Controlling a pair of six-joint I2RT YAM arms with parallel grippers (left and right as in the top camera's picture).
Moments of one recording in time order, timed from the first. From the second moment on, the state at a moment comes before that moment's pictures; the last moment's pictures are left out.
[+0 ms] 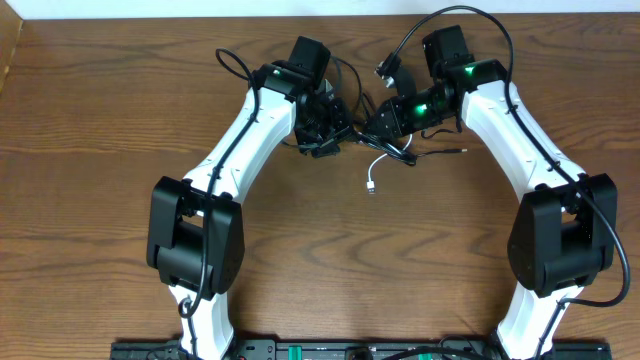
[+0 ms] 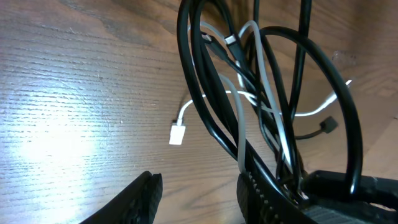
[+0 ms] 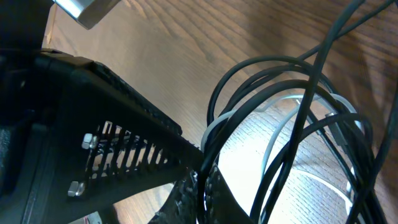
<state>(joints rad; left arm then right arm) -0.39 2.01 1.68 -0.98 0.49 -0.73 0.27 1.99 1.64 -0.88 -0.76 -0.05</state>
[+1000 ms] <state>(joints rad) -0.39 2.01 1.68 -0.79 0.41 -0.83 0.27 1.99 1.64 -0.91 -0.75 -0.03</state>
